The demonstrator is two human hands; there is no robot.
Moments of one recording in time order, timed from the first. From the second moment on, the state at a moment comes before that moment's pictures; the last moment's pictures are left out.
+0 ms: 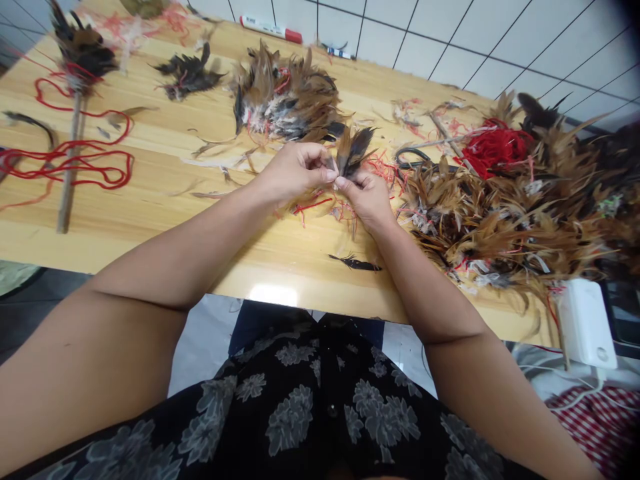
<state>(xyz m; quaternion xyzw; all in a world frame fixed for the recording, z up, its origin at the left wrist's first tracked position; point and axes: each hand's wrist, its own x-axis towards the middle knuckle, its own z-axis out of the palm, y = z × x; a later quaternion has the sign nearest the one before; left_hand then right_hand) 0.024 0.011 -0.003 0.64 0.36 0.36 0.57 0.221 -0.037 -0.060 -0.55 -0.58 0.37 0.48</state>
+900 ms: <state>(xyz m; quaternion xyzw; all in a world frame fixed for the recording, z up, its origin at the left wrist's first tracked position) -0.007 0.053 -0.022 0.79 0.48 0.30 0.23 0.223 -0.033 -0.071 -0.55 -0.52 0.38 0.53</state>
